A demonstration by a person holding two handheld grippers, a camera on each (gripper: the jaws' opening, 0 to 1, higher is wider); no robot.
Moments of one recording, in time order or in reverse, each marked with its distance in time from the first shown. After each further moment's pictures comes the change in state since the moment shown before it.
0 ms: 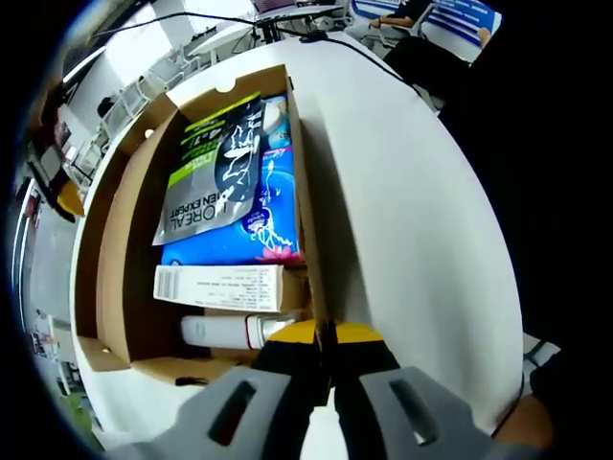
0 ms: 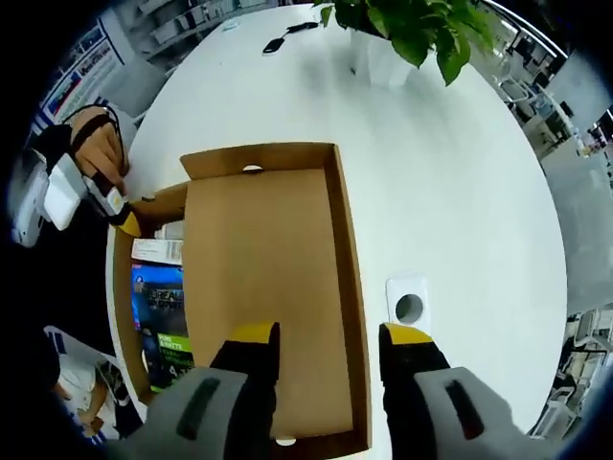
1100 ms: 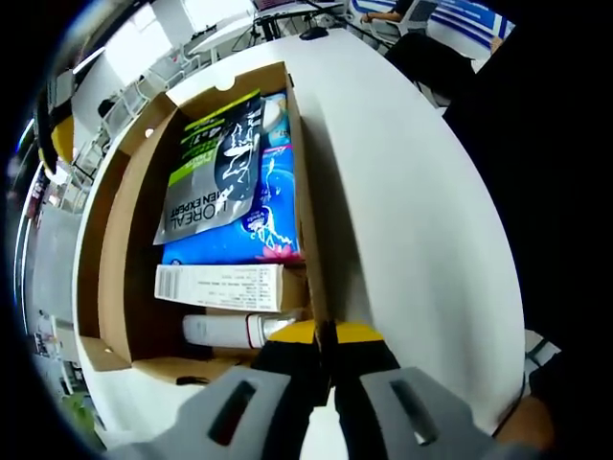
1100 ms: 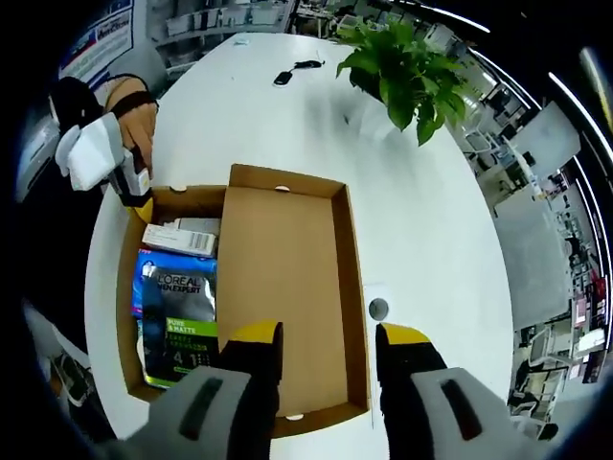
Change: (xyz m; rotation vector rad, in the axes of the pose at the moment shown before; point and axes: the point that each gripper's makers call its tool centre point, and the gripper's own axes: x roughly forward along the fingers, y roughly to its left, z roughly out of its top) left arm -0.001 0.000 0.000 0.003 0.014 0.011; right arm -0.071 0.033 -0.009 -0.116 -0.159 -0.272
